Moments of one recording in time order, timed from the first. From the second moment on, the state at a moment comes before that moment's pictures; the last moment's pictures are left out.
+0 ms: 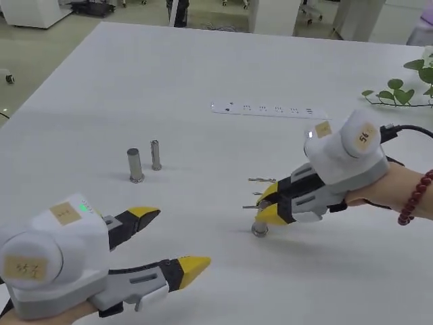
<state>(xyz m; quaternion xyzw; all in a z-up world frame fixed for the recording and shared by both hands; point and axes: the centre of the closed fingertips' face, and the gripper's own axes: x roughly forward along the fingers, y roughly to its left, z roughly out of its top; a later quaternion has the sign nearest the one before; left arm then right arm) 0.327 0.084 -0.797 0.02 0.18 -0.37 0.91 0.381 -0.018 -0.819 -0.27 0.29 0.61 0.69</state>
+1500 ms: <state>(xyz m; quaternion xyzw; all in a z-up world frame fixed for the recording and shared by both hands) 0.327 0.082 -0.795 0.02 0.18 -0.38 0.91 0.398 -0.073 -0.821 -0.26 0.31 0.59 0.70</state>
